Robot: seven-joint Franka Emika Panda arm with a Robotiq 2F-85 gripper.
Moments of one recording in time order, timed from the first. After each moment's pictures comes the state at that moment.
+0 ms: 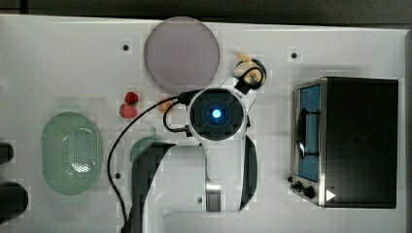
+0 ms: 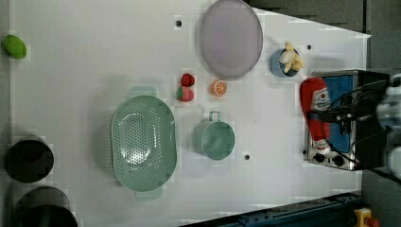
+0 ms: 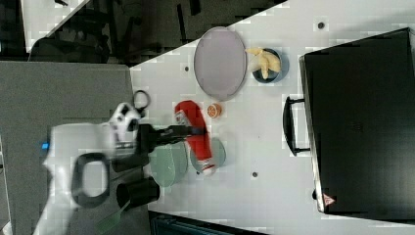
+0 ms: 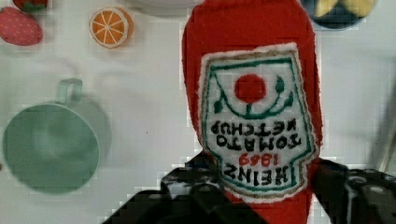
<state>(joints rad) -0.13 -0.10 0.12 -2.22 -0.06 0.50 -0.94</state>
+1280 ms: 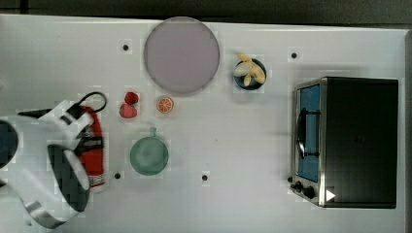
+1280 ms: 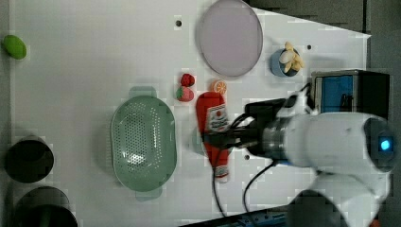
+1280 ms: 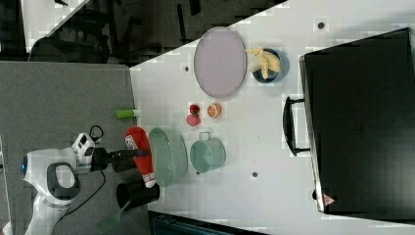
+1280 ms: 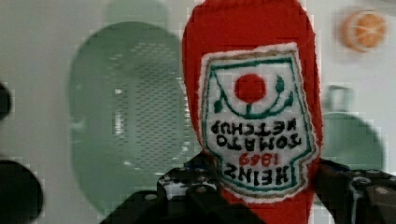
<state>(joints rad) -0.04 0.09 0.65 -2.12 0.03 0.61 -0.33</state>
